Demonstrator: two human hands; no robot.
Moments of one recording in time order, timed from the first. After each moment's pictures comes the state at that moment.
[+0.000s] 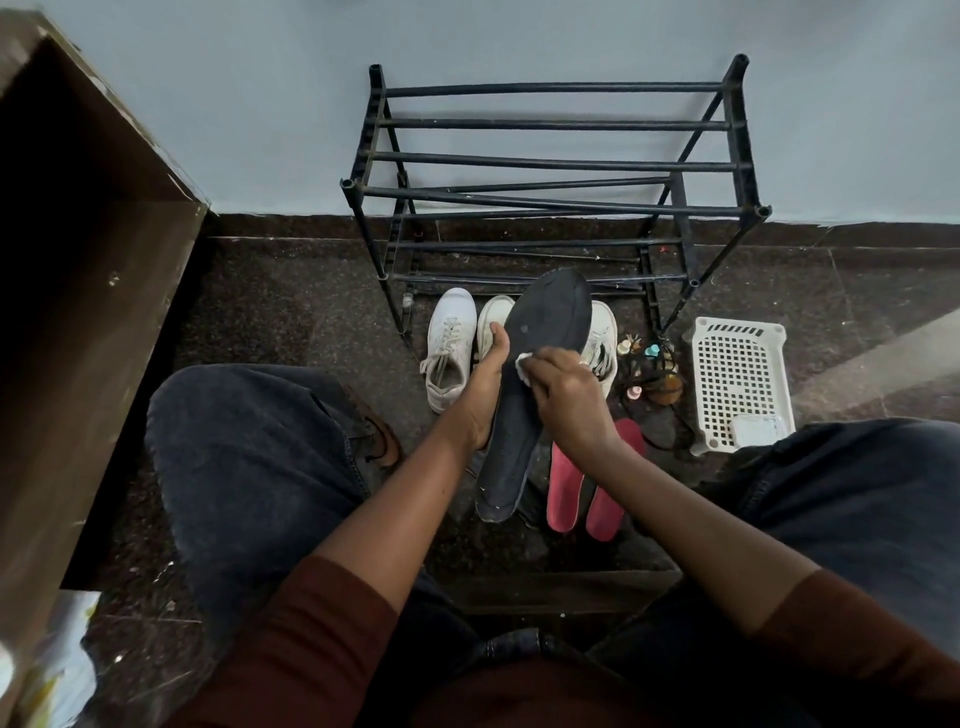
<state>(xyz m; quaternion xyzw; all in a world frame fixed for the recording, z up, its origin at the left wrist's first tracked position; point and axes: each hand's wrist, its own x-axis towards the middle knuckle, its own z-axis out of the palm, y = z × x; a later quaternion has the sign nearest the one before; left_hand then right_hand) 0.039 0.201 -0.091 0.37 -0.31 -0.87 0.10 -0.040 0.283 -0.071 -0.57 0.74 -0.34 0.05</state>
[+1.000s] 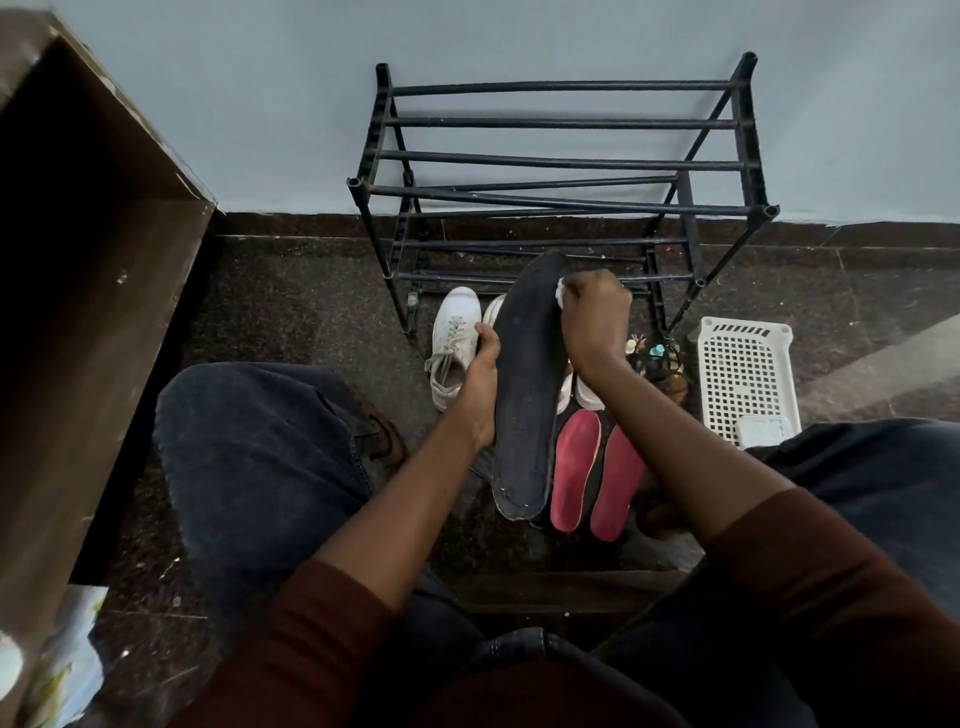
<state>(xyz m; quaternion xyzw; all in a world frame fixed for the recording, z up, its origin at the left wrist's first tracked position) 0.042 0.200 -0.086 0.35 -0.25 -0.89 0.14 -0.089 0.222 -0.053 -0.36 0.87 -0.34 0.05</state>
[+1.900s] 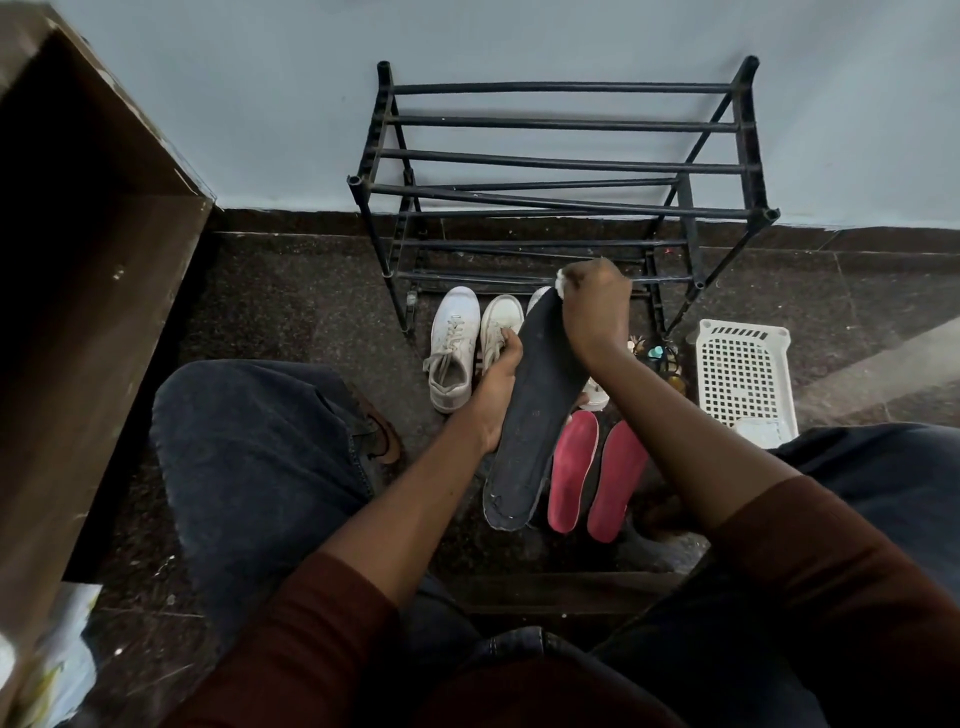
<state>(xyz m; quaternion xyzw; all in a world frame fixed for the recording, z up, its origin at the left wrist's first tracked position) 0.035 0.208 -0.082 0.33 -0.25 -0.91 0.06 -0.098 0.214 -0.049 -0.38 0.86 -0.34 0.07</state>
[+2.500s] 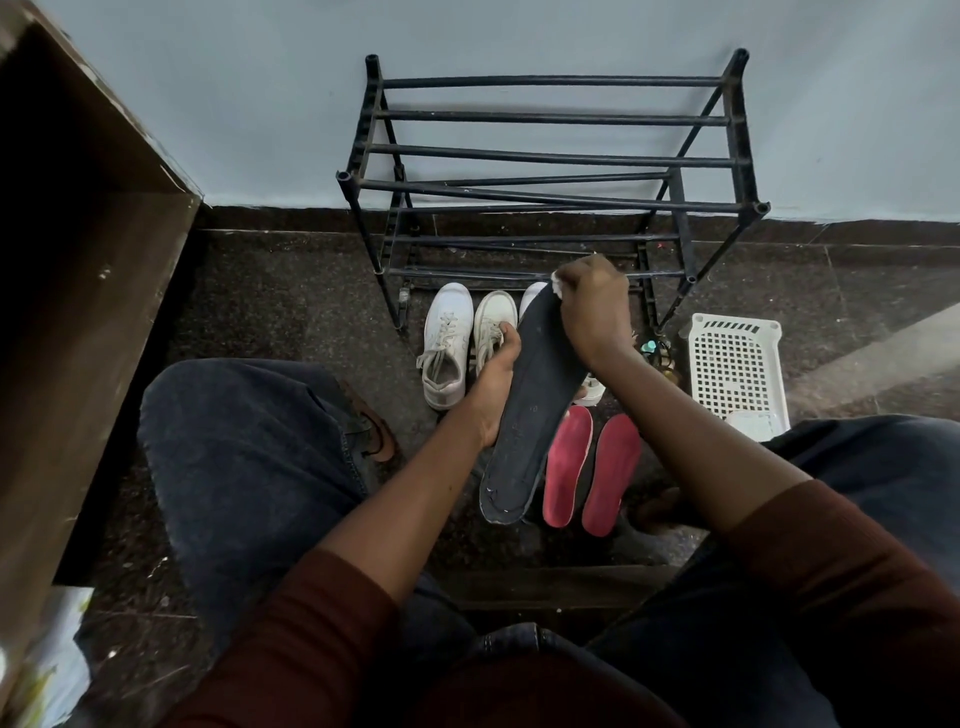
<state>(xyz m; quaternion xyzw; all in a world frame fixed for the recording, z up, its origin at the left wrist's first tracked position) 0.029 0.209 -0.083 0.35 -0.26 -0.90 0.07 -0.102 0.225 -0.049 -0.44 0.84 -0.32 0.04</state>
